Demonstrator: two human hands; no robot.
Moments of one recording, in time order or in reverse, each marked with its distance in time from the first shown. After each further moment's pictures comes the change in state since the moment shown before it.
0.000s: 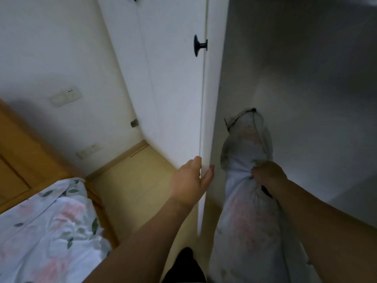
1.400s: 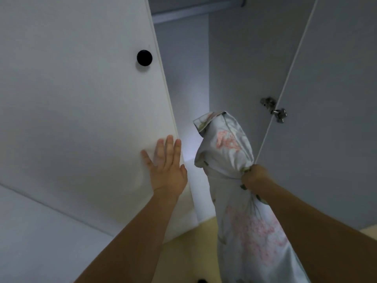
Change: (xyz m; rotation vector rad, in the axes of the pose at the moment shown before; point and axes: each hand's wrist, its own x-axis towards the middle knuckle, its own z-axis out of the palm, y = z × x) left_hand 0.171 0.132 0.152 0.334 -0.158 1.027; right_hand -0.058 0.102 -0.046 0.561 0.563 0.798
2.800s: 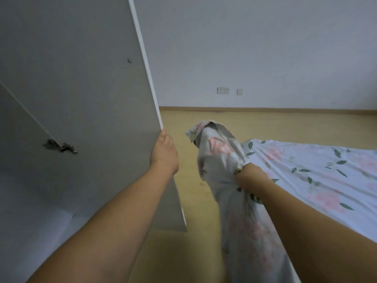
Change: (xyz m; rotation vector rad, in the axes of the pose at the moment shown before) left_hand -0.099 0.416 -0.198 0.440 0.351 1.252; right_hand -0.203 0.345 -0.193 0.170 0.428 0.731
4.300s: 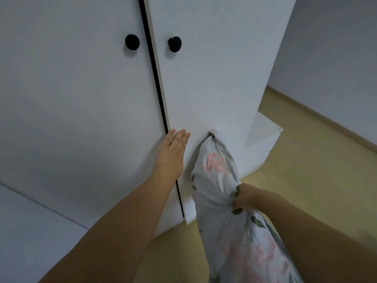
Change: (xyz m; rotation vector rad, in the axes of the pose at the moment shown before) left_hand -0.344 -0.101 0.229 -0.094 -0.563 -0.581; right_hand -0.164 -0.235 0.239 -0.701 -0.588 -0.857
